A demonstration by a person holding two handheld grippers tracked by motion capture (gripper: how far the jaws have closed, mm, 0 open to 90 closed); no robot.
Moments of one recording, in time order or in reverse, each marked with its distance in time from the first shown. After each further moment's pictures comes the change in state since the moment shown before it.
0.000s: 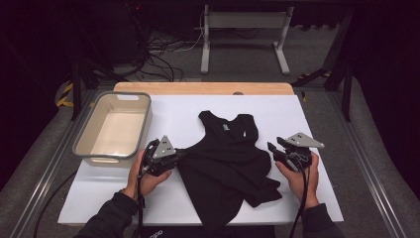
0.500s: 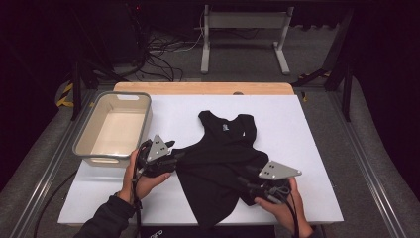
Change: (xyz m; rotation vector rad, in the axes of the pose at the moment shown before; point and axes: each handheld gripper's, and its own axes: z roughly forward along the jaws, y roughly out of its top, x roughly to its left) left arm -0.013 0.001 -0.026 -0.072 0.066 -0.016; right arm 0.097 -0.014 -0.034 0.032 0.360 -0.190
